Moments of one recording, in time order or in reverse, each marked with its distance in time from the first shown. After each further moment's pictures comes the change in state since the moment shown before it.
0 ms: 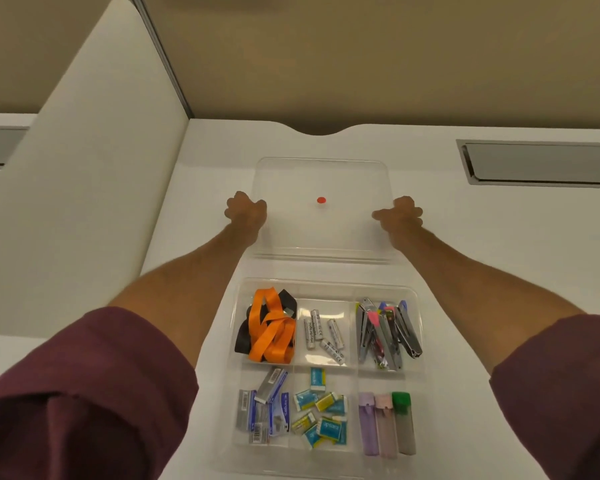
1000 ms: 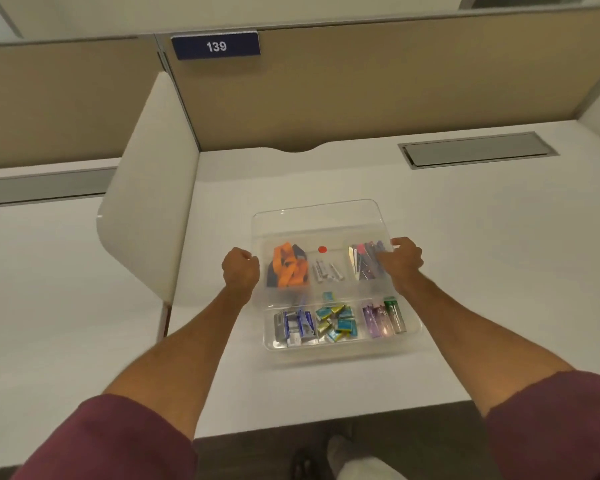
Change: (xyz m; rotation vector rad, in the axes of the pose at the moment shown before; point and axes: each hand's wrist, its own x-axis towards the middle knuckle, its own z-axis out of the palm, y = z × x) left_hand -0.168 -0.141 -0.086 -0.086 0.011 0.210; right_hand -0.209 0.136 -0.033 0.201 0.197 -0.026
